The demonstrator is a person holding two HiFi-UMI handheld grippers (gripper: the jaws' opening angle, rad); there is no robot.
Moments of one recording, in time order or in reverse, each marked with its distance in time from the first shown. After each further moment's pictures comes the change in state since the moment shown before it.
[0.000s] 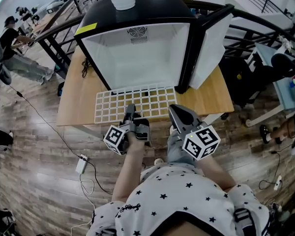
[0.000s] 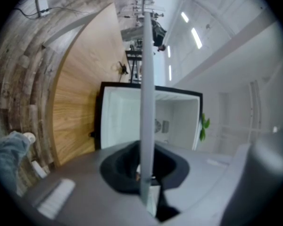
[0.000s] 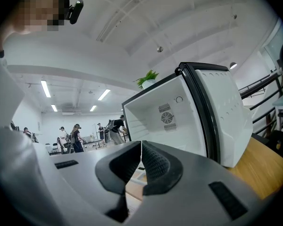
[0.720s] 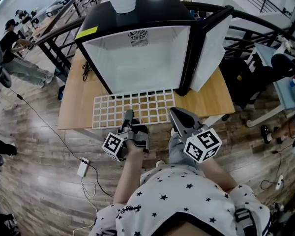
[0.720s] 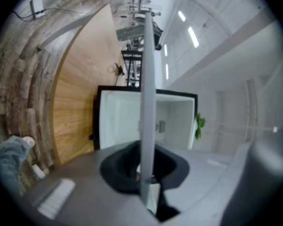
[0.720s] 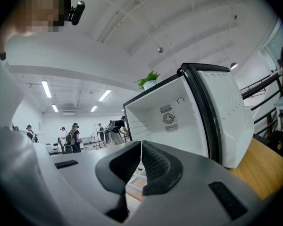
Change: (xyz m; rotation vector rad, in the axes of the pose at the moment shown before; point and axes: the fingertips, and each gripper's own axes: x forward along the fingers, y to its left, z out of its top) left arm -0.014 -0.005 0.010 0.022 0.016 -0.018; right arm 0.002 0.005 0.004 -0.002 -0.012 0.009
